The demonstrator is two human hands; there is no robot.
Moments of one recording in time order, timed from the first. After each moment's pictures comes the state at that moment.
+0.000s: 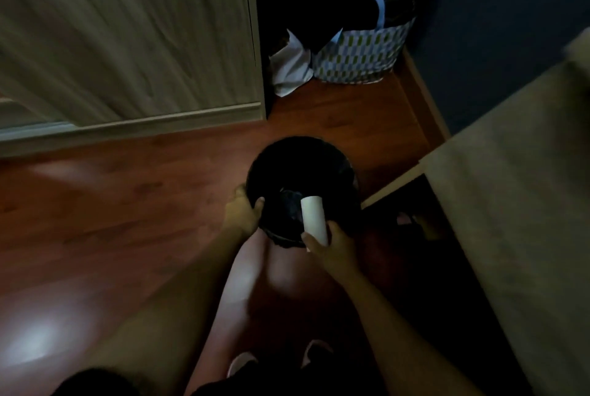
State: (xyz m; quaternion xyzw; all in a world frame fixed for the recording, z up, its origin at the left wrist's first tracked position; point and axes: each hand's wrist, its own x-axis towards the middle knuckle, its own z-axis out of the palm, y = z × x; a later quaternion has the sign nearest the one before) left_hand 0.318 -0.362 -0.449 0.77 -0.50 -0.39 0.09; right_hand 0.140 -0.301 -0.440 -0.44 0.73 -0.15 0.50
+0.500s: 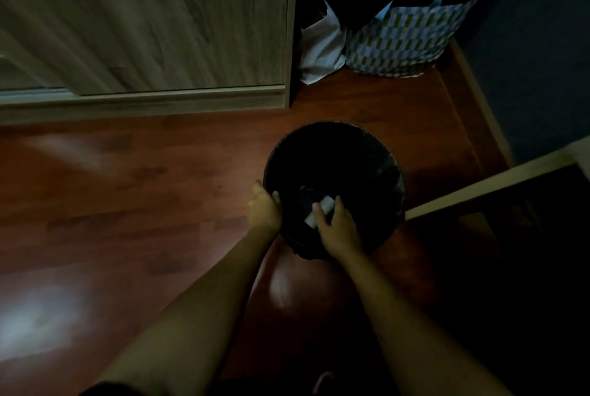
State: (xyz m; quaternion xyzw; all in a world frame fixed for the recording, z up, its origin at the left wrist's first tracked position) left_hand 0.314 -0.377 -0.559 0.81 -0.39 -0.40 0.16; right_hand 0.177 -0.362 -0.557 -0.51 0.73 -0.09 0.45
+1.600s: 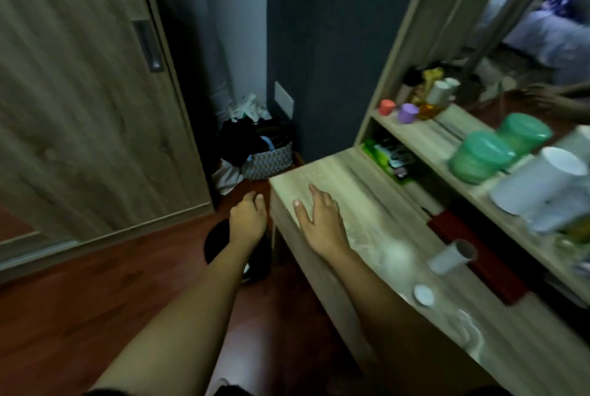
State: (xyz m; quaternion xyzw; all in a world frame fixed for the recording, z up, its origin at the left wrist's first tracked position) left_hand 0.162 -0.228 0.000 0.66 -0.63 -0.29 0.27; right_hand 0.021 -0.172 0.028 -0.61 0.72 -0.29 0.18
